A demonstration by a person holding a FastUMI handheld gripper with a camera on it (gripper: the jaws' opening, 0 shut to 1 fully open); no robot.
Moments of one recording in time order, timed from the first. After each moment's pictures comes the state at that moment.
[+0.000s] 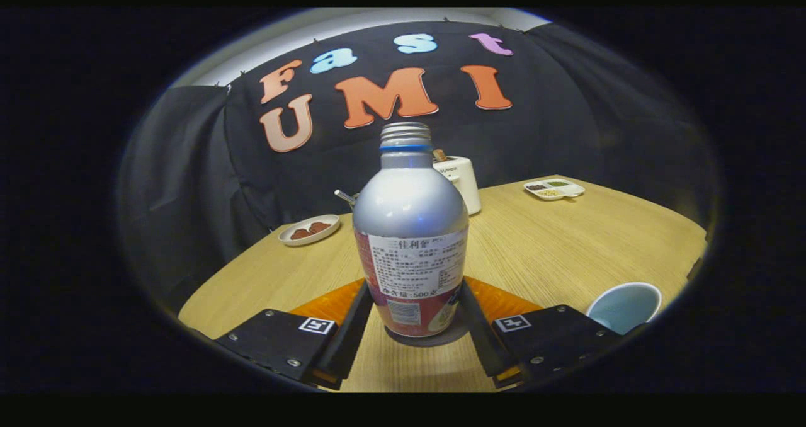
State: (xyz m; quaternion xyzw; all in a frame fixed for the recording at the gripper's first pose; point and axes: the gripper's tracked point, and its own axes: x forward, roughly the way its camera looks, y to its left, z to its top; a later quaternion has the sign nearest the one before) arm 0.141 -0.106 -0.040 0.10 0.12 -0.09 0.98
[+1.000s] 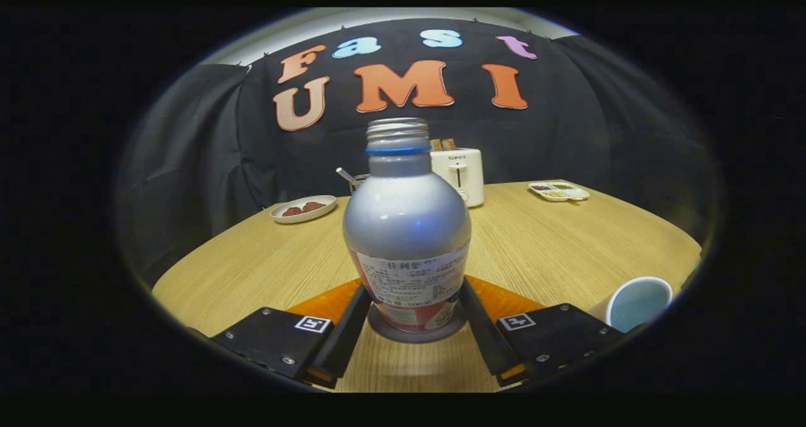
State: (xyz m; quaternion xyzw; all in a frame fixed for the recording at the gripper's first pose) arm 0.139 -0.098 -0.061 0.06 0.13 -0.09 0.99
